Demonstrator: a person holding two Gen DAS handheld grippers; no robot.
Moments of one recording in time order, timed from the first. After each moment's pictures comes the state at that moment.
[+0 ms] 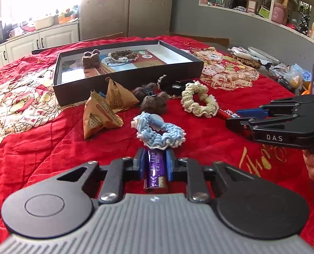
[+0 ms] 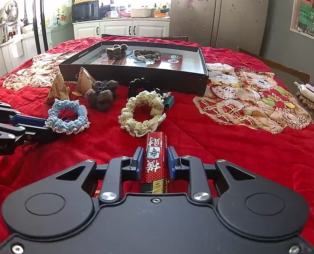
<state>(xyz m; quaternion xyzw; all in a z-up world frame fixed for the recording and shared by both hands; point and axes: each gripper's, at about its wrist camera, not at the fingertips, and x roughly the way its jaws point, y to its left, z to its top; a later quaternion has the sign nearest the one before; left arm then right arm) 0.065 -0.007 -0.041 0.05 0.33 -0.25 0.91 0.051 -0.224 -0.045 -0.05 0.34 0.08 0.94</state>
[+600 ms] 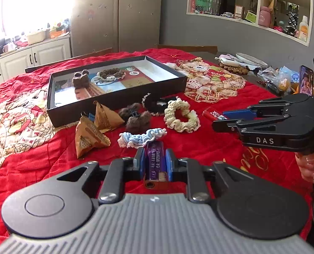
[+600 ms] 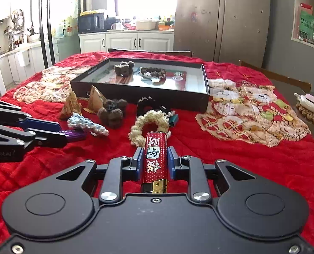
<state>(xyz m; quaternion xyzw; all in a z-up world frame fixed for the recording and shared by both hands) 0.049 -0.018 -0.015 0.07 0.30 -0.27 0.91 0.035 -0.224 -0.019 -0.04 0.30 0.09 0.95</state>
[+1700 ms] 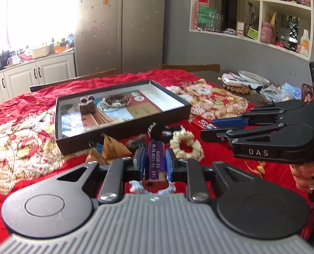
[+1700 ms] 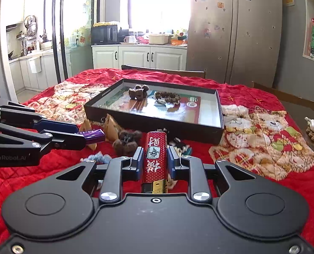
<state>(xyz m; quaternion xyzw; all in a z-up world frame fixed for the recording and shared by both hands) 0.063 -0.017 0.018 0.05 0.26 -0.26 0.93 0.055 -0.210 0.014 -0.04 0.27 0.13 0.95</state>
